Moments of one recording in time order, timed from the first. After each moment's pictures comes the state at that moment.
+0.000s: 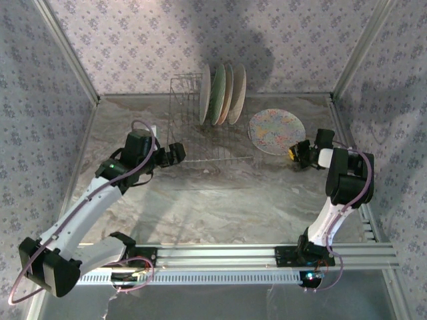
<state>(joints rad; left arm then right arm) -0.49 1.06 0.97 -0.60 0.01 -0.63 -0.23 1.85 0.91 0.02 -0.49 1.04</state>
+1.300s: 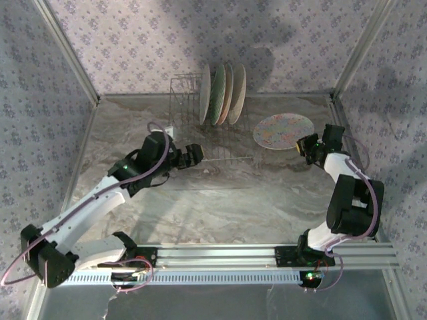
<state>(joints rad) -0.72 1.14 1.04 -0.53 -0.06 -0.78 -0.23 1.51 0.87 -0.14 -0.41 1.04</state>
